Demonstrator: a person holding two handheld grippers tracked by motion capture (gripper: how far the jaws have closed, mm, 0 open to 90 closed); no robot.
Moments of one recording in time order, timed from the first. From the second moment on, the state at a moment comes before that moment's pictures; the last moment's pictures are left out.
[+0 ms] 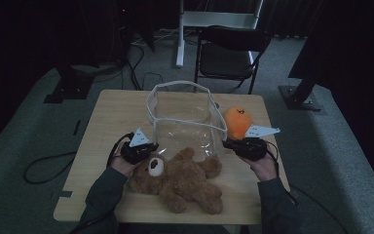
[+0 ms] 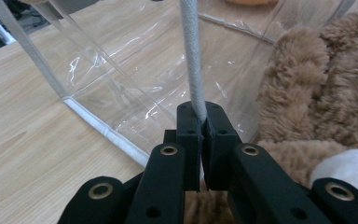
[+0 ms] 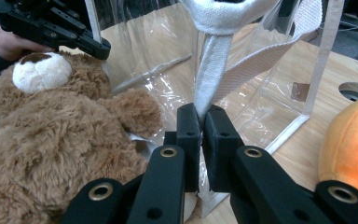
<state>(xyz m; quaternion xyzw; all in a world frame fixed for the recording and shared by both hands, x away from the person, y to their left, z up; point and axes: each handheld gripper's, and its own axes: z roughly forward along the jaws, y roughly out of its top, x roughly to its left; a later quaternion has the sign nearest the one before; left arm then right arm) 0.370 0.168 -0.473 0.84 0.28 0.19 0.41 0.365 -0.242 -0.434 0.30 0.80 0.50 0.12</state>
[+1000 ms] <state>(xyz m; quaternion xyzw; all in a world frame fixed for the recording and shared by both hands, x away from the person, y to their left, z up) 0.357 0.213 -0.466 0.80 0.31 0.18 0.47 0.335 -0.262 -0.412 0.30 0.79 0.51 0.16</state>
